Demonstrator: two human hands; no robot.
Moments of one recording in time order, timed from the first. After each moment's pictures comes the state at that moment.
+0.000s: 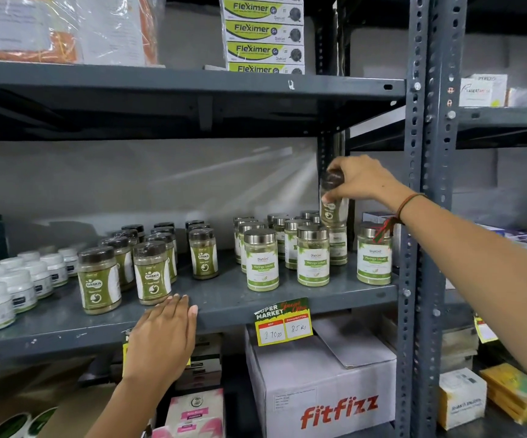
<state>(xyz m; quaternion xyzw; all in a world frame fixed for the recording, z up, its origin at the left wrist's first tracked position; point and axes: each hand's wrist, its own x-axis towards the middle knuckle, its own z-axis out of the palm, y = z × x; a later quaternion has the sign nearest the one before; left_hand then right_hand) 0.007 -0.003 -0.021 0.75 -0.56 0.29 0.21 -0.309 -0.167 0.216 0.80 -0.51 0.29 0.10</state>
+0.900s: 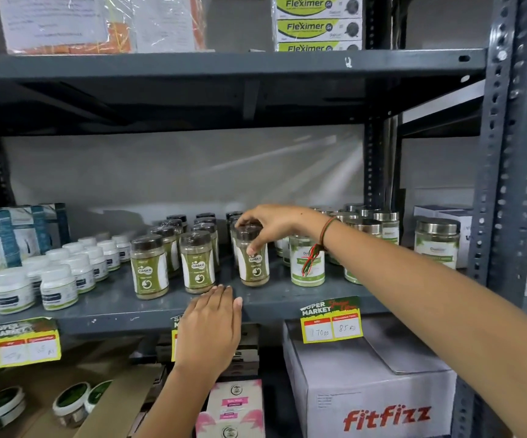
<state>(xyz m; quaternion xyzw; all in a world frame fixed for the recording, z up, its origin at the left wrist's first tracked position) 0.008 -0.008 -0.025 0.74 -0.56 0.29 0.24 -0.105 -0.132 0.161 0.96 -0.28 0.09 -0.04</state>
